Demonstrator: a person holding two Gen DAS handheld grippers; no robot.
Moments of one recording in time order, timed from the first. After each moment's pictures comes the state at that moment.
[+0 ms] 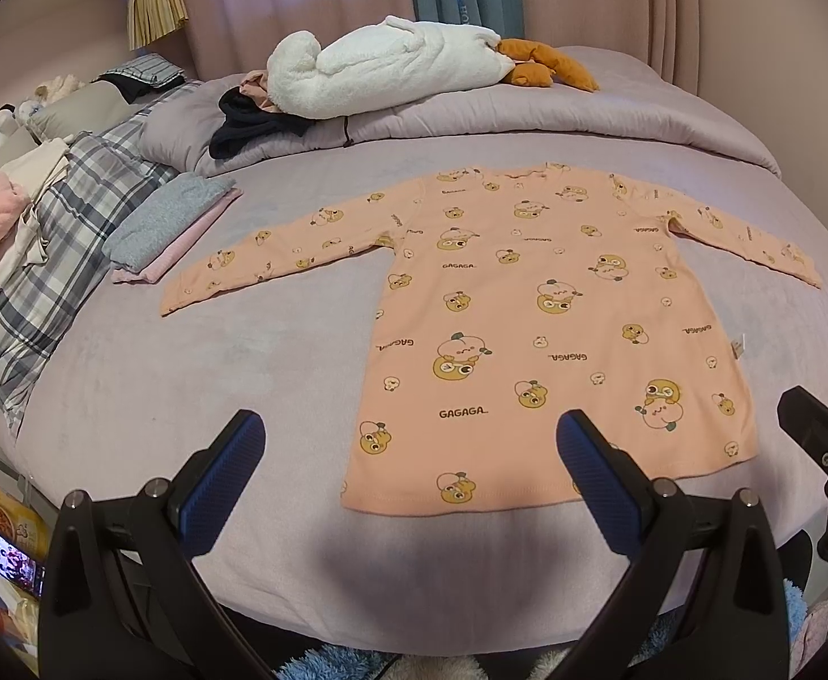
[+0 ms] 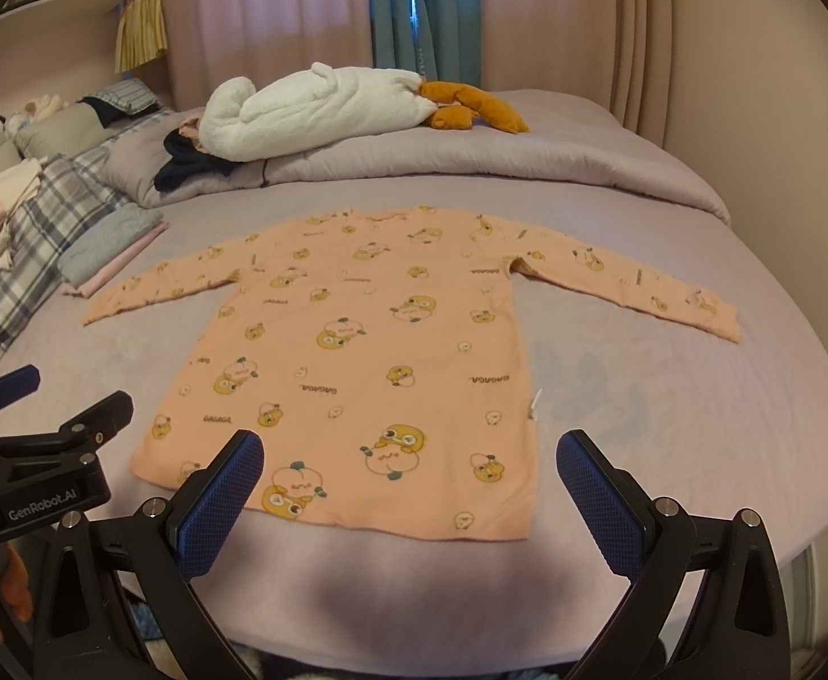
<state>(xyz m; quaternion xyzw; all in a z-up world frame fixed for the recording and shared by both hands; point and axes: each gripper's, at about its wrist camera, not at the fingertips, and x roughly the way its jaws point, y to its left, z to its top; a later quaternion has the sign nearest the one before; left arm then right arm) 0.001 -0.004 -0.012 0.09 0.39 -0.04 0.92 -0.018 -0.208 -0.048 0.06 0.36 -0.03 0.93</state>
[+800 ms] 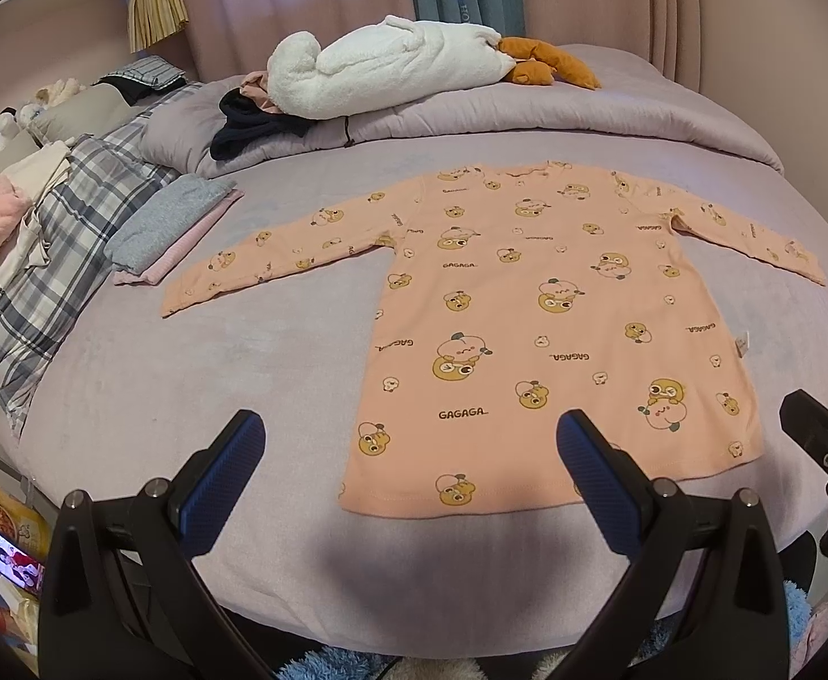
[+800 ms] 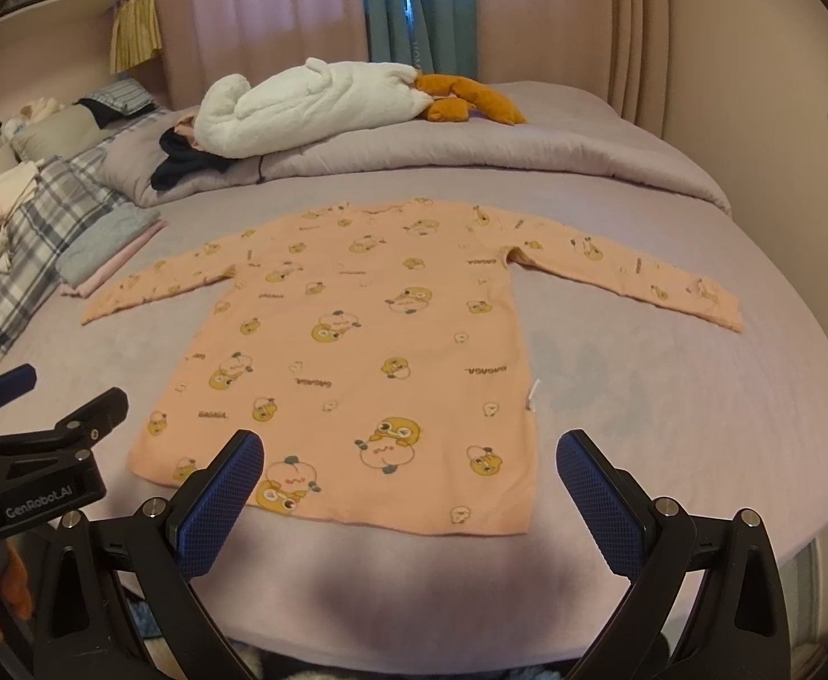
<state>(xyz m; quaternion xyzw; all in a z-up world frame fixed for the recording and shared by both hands) 0.002 -0.004 -0.018 0.09 0.39 -0.03 0.92 -0.020 -0.215 -0.059 0.07 0.36 -0.03 0.93</state>
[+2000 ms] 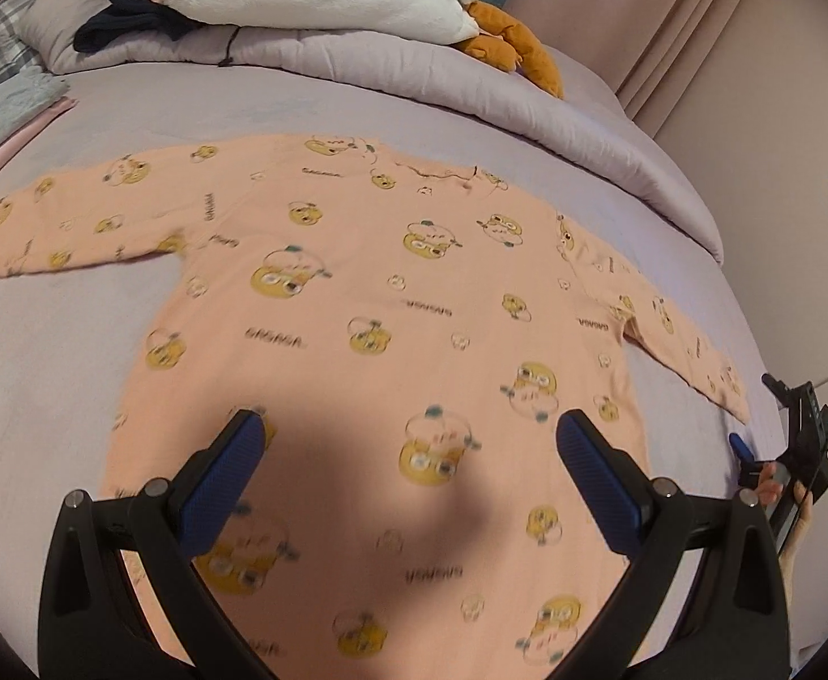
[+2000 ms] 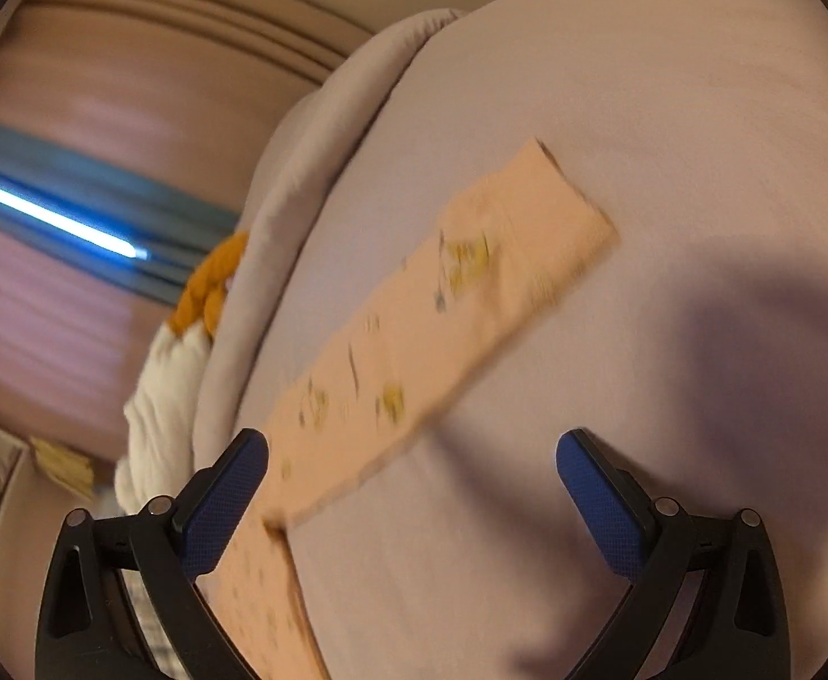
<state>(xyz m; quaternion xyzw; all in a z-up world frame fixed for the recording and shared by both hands) 0.180 -0.057 -0.071 -0.10 0.47 -0.17 0.86 0.046 -0.551 -0.178 0.56 0.23 -0.11 0.79</state>
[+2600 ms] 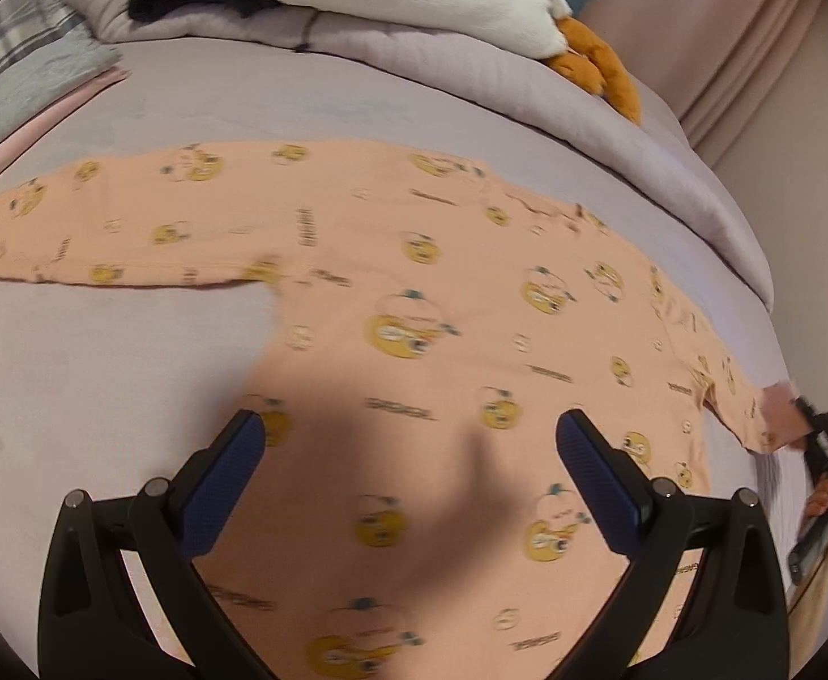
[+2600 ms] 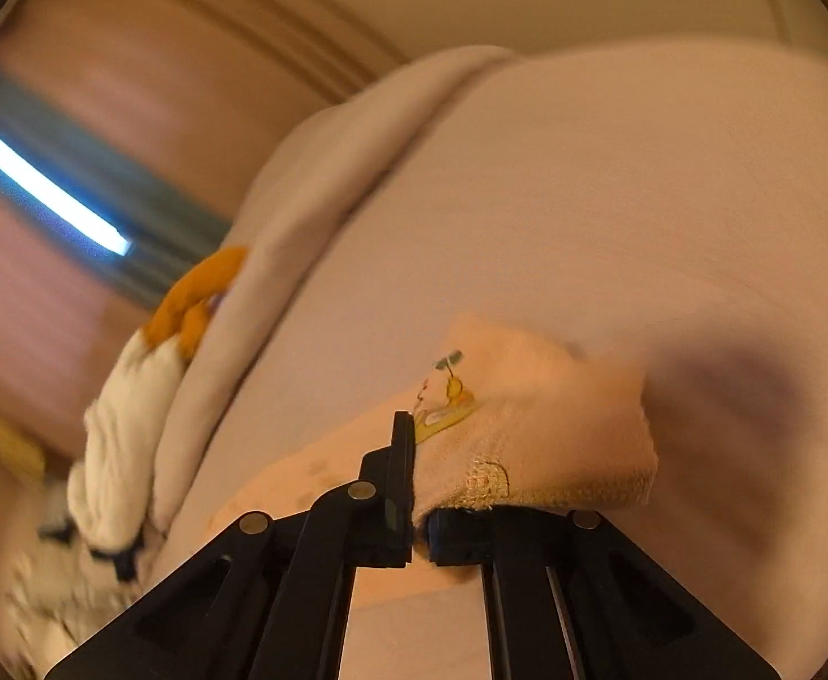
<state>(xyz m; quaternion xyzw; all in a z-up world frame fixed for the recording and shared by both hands) 0.227 0.007 -0.084 -0.12 0.48 -0.10 0.86 0.103 -0.519 -0.113 0.44 0.25 -0.13 0.85</state>
